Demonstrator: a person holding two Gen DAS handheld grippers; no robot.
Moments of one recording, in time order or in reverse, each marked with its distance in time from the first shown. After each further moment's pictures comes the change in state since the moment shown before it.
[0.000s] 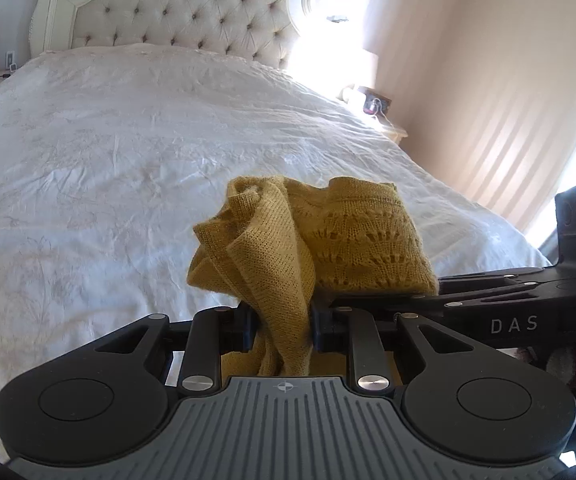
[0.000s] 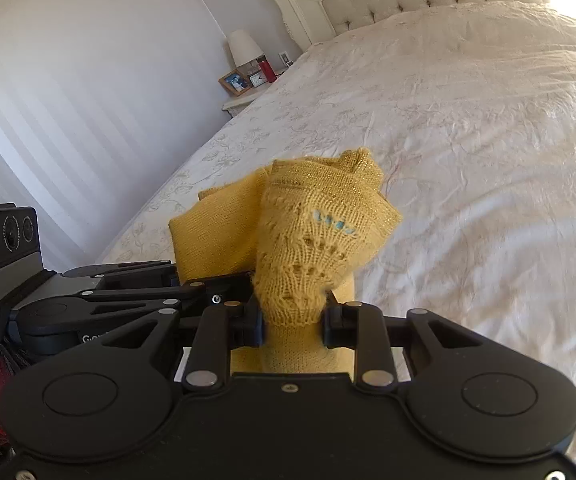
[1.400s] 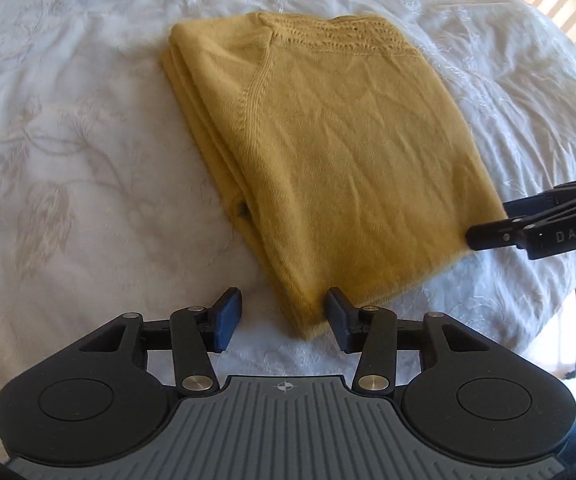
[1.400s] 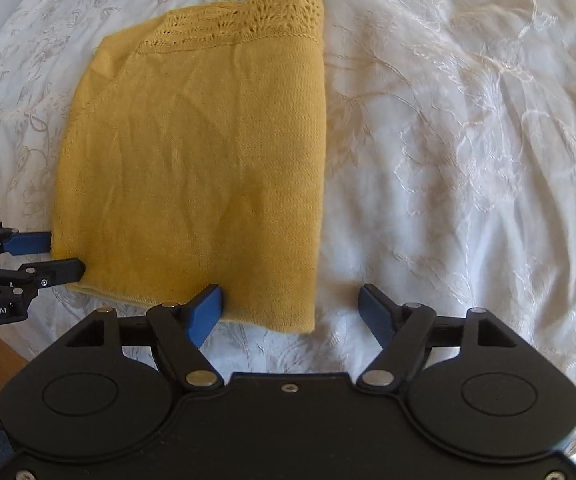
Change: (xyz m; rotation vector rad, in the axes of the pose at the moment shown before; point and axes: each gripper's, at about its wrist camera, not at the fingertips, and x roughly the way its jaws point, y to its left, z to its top) left arm 0.039 0.009 -0.207 0.008 0.546 0.121; right arm 0.010 -0.072 -0.209 0.180 0.477 -0.440
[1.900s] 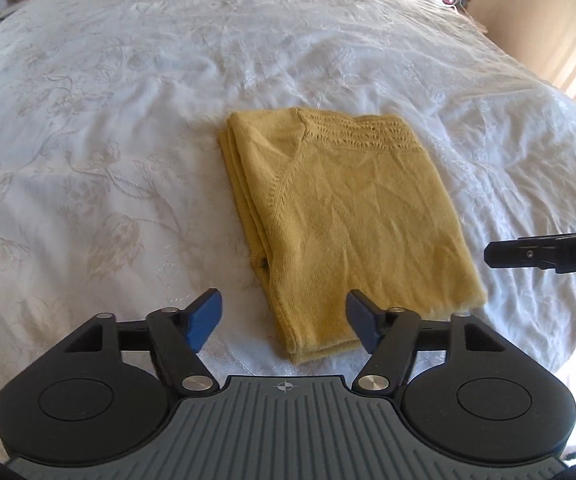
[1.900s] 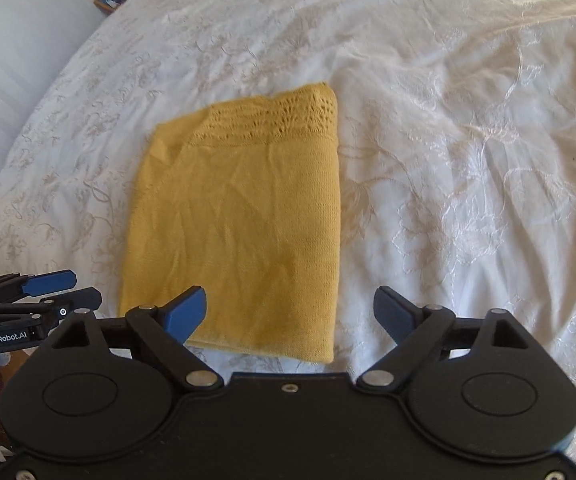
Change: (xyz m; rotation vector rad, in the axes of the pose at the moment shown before) left arm -0.073 -0.023 -0.005 -0.142 -0.223 0.119; right arm -0.074 -0.014 -0.002 -0.003 -0.240 0.157
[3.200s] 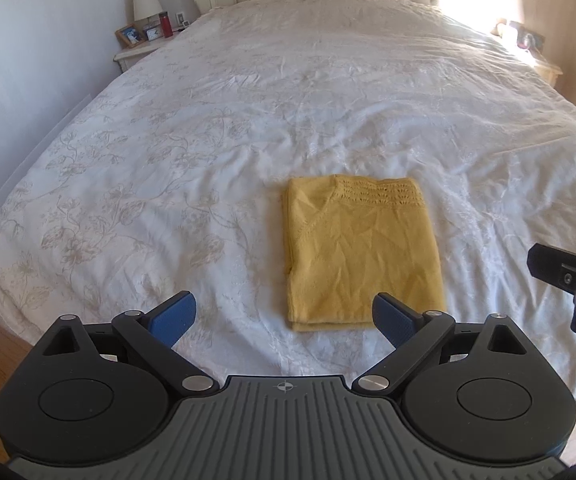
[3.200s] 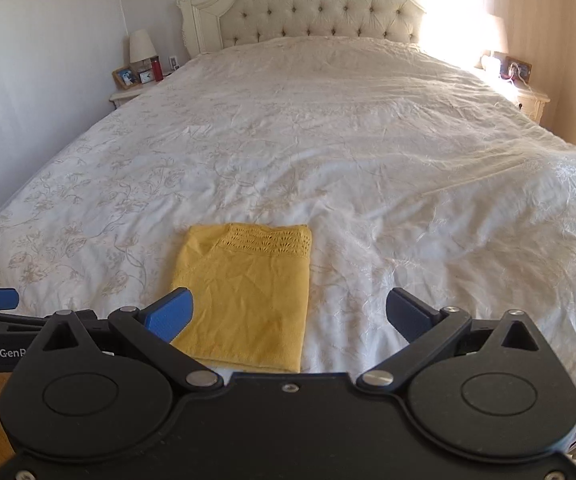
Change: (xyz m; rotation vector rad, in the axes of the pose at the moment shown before) left arm -0.124 -0.108 -0.017 -0.097 -0.125 0.351; right arm -0.137 0.058 -0.031 -0.139 -0.310 -0.163
